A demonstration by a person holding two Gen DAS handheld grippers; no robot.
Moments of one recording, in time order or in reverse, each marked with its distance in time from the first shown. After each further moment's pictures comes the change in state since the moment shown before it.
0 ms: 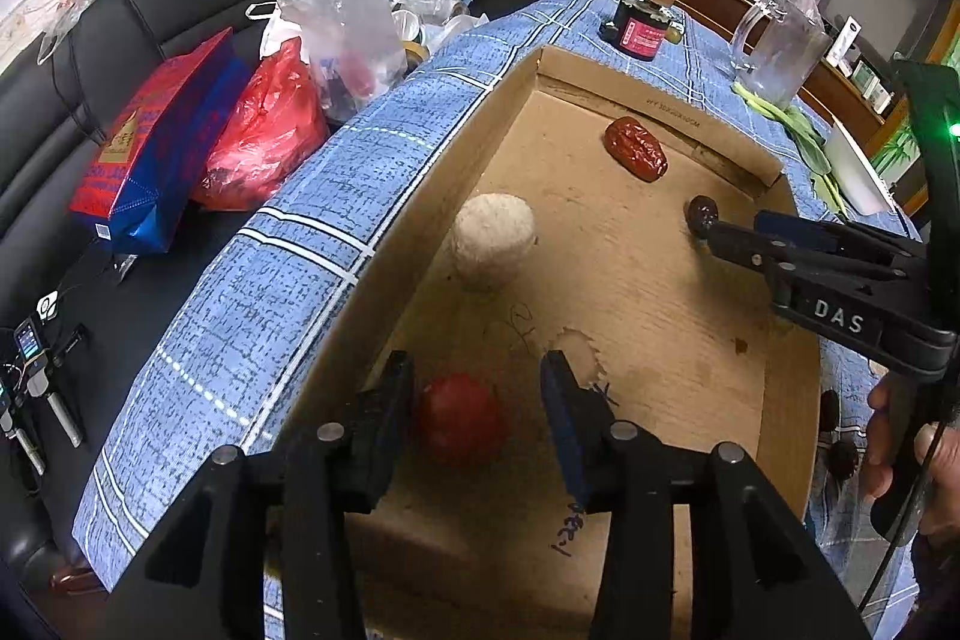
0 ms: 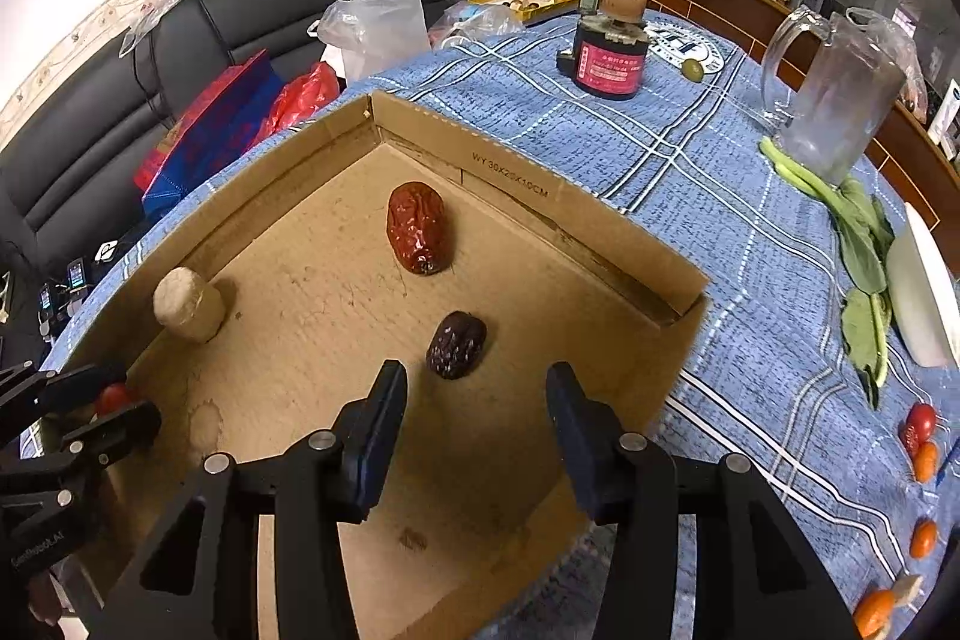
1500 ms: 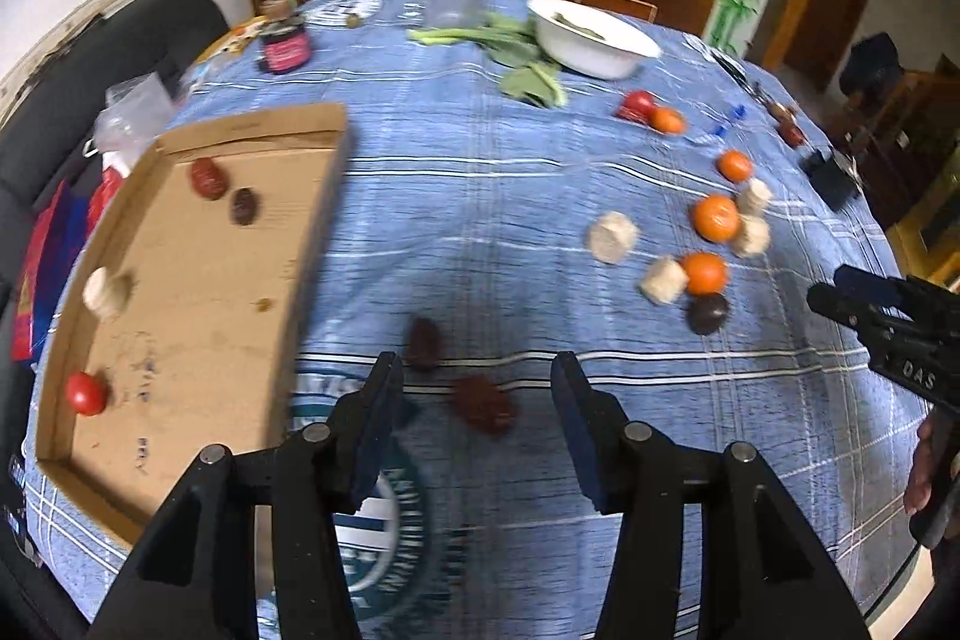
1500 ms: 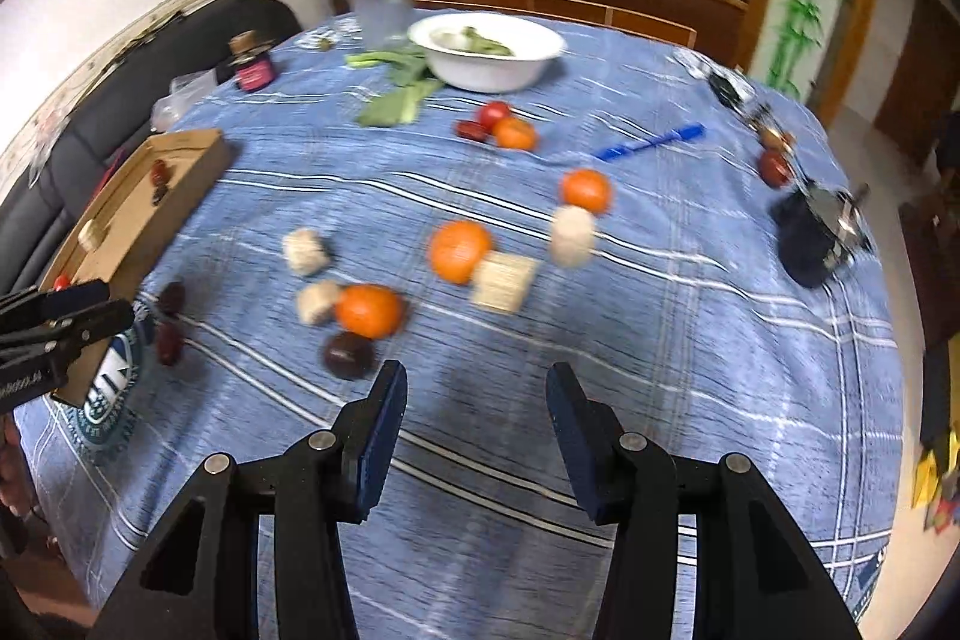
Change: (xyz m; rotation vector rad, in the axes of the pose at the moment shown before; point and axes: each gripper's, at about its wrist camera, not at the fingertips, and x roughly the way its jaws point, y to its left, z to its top) left arm -0.038 -0.249 -0.065 0.380 -0.001 -0.134; right arm -0.183 -0.217 -0.235 0.386 -0.051 -0.192
